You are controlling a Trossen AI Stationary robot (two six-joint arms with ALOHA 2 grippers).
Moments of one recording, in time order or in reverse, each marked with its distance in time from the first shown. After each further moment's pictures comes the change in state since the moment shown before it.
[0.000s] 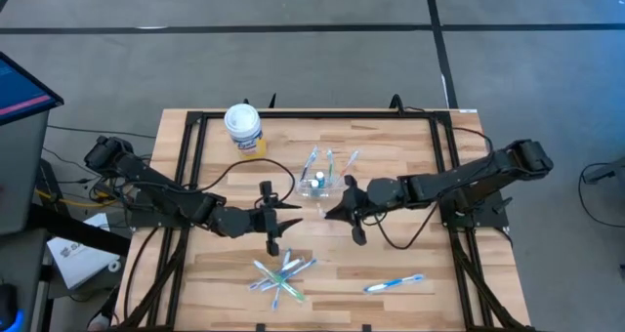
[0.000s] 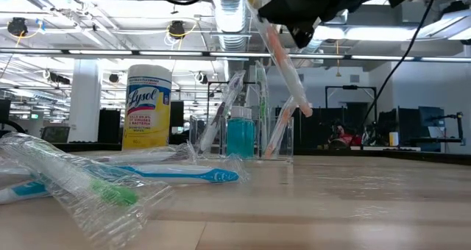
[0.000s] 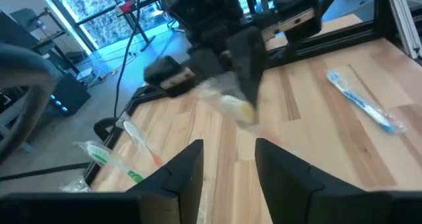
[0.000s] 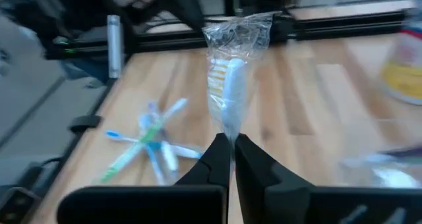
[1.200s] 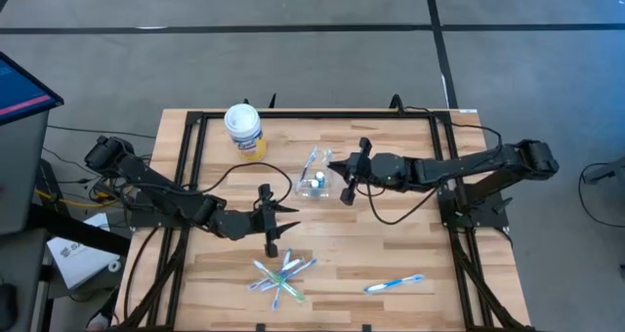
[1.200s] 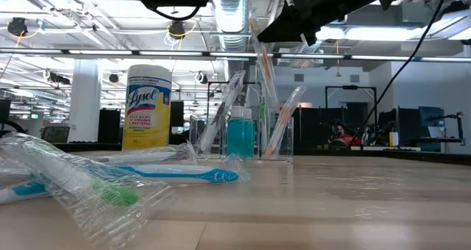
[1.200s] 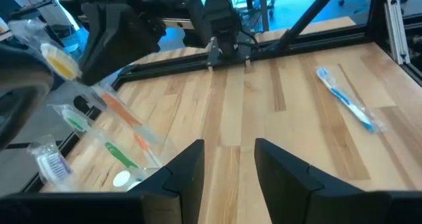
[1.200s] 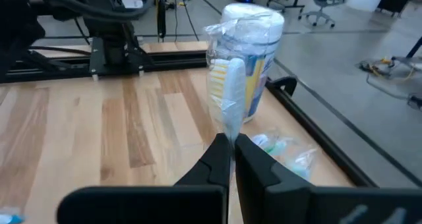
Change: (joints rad) left arm -0.010 0.002 -0.053 0.008 0.013 -0.151; right arm -0.164 -0.057 0.000 0.011 0.354 -0.151
